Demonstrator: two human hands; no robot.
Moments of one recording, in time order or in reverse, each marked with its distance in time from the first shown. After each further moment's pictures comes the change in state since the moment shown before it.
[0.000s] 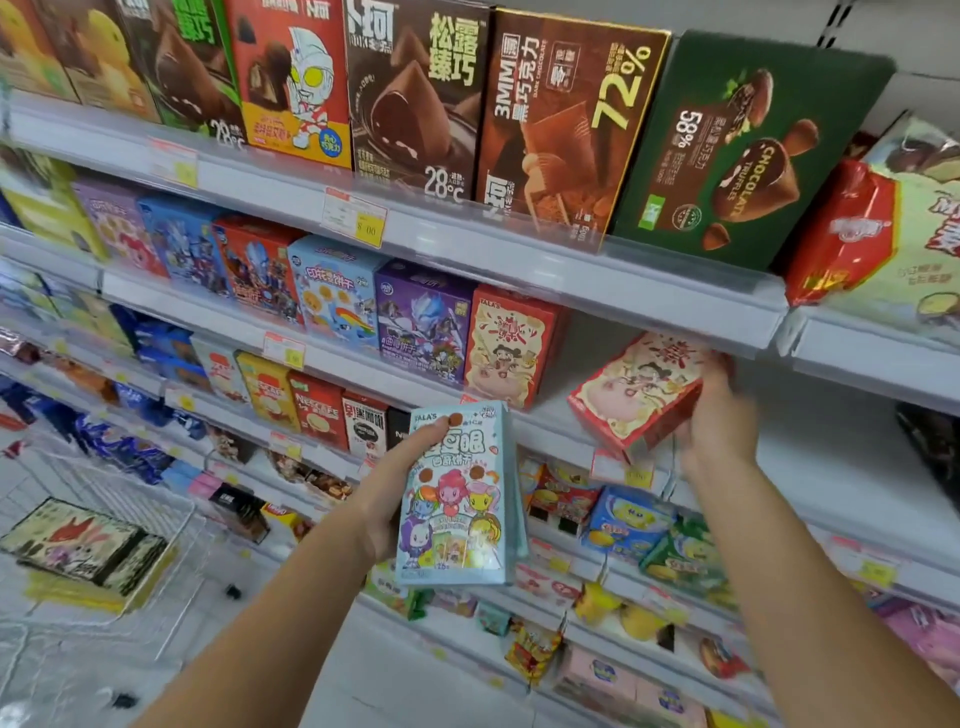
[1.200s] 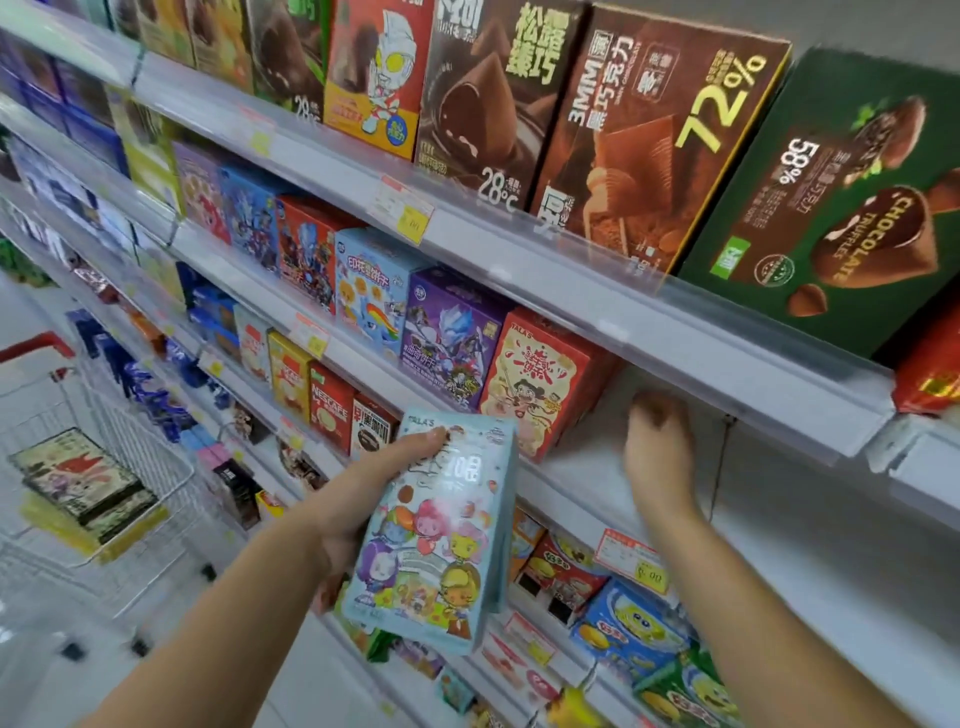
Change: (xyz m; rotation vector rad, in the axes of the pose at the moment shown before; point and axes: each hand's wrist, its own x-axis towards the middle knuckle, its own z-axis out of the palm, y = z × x) left_hand 0.021 0.000 0.003 -0.028 -0.094 0.196; right_hand 0.002 0.014 0.049 -0.490 -0.539 -0.322
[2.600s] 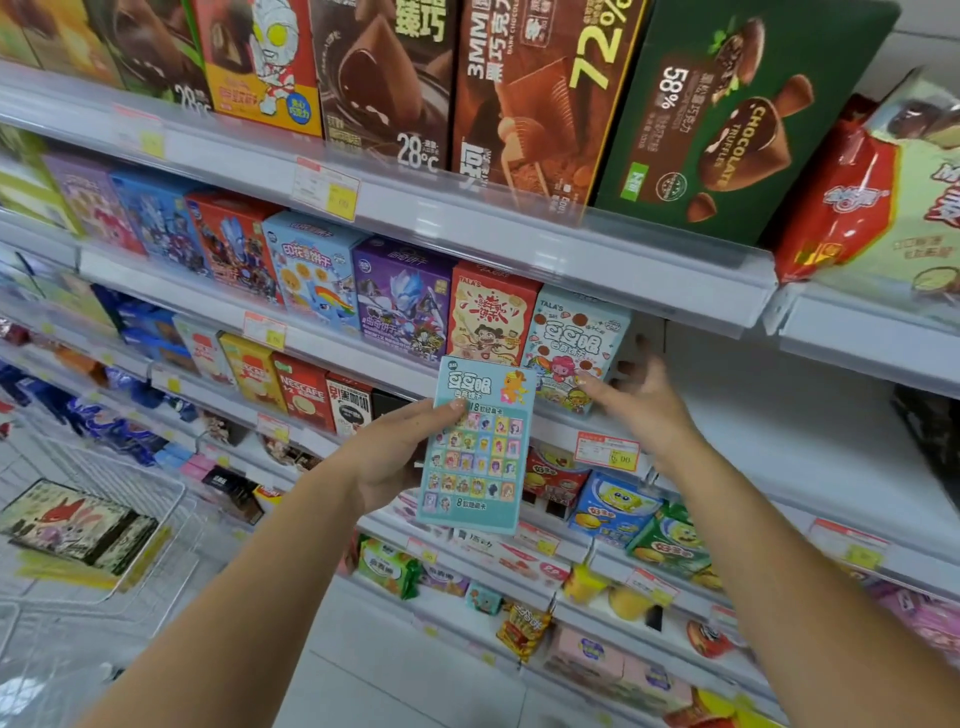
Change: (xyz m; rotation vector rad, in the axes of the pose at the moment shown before) left_hand 0.015 0.007 0.003 0.281 -0.091 -0.037; right_hand -0.023 0.025 -0.031 0.052 -0.055 0.173
